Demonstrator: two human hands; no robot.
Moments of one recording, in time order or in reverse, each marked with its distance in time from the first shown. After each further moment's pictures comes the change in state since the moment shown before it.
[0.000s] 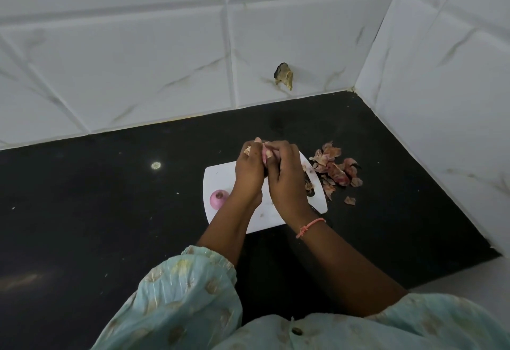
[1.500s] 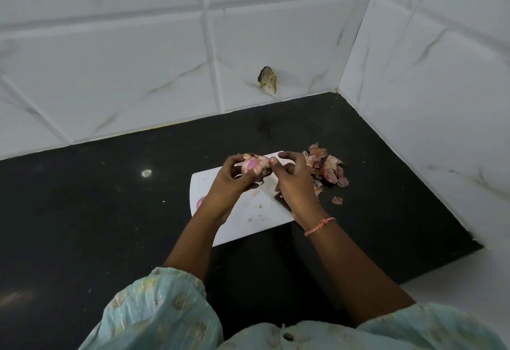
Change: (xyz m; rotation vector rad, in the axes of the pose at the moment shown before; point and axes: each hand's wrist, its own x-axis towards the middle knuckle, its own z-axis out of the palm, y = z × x) left_hand -0.009 -0.010 -0.035 0.191 -0.298 0.037; right_hand 0.009 0.020 -0.038 0.251 -0.034 0.532
